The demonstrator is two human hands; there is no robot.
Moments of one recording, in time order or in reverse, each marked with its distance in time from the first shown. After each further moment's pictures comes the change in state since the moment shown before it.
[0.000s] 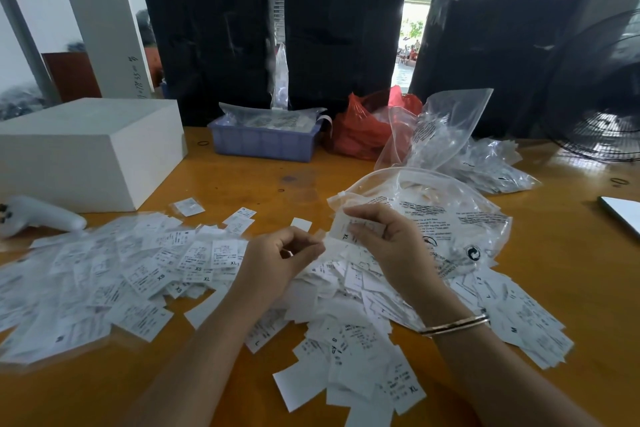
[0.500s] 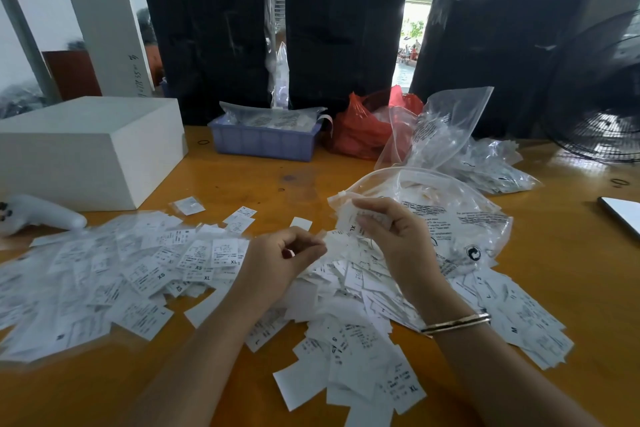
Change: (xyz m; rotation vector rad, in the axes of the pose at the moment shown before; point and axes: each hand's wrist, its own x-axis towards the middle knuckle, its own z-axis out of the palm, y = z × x) left_hand 0.000 0.001 0.001 0.039 -0.019 0.018; right_hand 0.001 0.002 -0.001 0.126 0.083 -0.008
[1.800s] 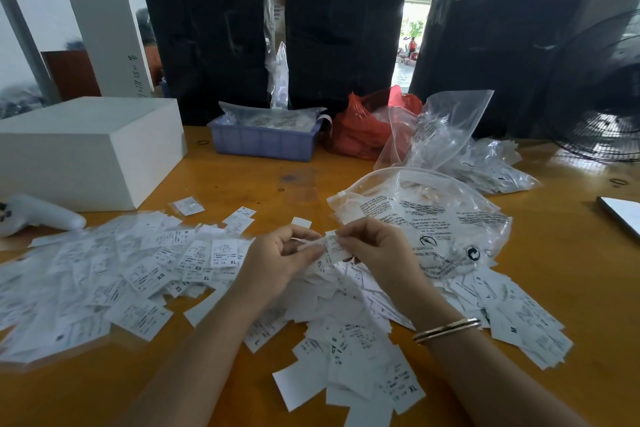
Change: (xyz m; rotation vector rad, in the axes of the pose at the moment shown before) left_hand -0.001 0.007 -0.001 -0.175 -0.050 -0.169; right_hand -0.004 0.013 0.009 -0.014 -0.146 0.227
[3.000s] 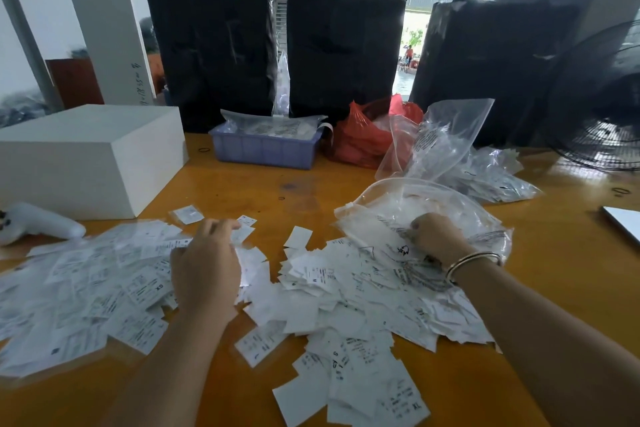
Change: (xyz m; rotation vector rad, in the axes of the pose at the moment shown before) left_hand 0.008 -0.019 -0.046 1.012 0.599 -0.011; right_hand 0.075 0.032 -0.092 -1.117 0.072 0.444
